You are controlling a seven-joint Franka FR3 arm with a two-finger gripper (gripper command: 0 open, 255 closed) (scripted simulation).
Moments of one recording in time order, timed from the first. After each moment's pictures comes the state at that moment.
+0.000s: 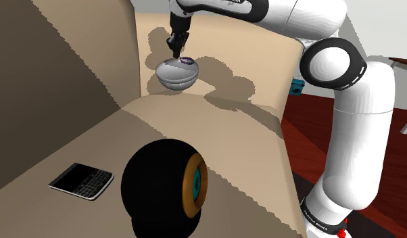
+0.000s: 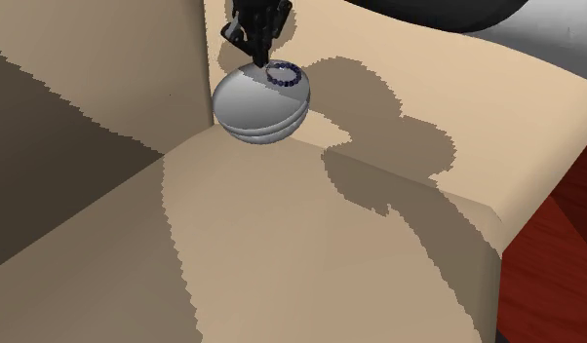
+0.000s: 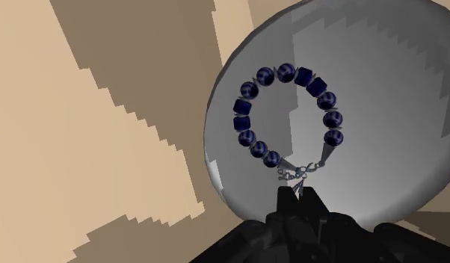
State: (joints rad) arm 0.00 0.35 0.34 -1.06 -0.30 1.69 -0.11
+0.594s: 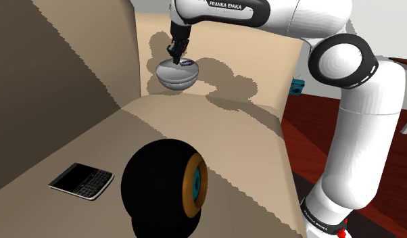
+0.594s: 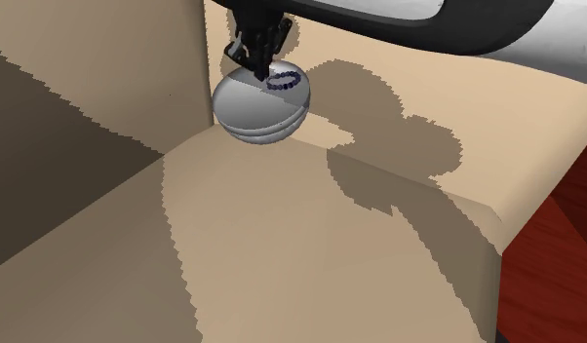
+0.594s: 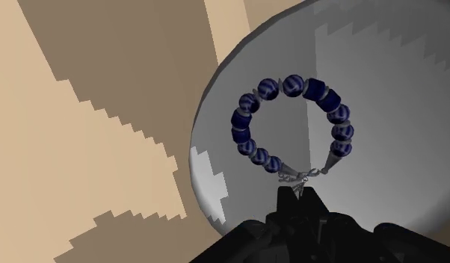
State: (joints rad) arm -0.03 0.29 0.34 -1.22 -0.28 1.81 -0.09
